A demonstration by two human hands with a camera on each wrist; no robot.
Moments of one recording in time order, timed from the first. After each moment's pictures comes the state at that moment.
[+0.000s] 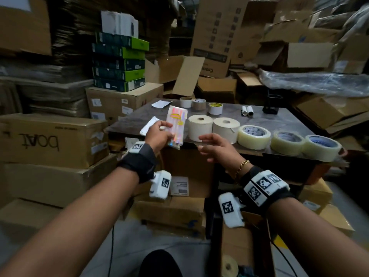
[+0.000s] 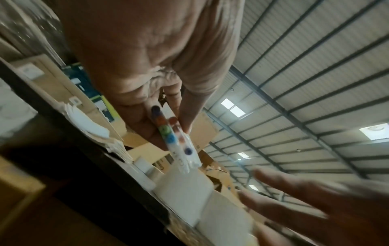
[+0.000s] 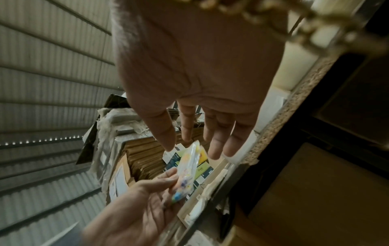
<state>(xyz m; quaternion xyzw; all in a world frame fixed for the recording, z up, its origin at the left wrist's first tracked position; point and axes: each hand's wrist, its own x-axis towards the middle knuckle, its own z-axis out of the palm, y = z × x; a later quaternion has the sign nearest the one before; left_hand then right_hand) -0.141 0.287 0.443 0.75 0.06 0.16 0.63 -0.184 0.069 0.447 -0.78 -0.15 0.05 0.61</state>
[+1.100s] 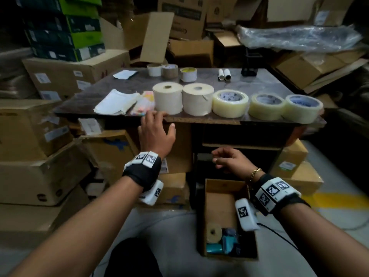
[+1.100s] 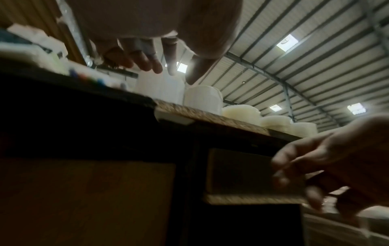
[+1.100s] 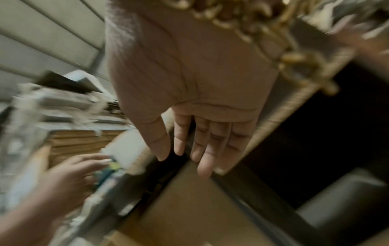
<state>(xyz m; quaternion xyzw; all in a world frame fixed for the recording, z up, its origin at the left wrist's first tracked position) -0.127 0.188 0.358 0.90 -0.01 0.35 0.27 -0.160 -0.056 0.318 -0.82 -0.02 0.10 0.57</state>
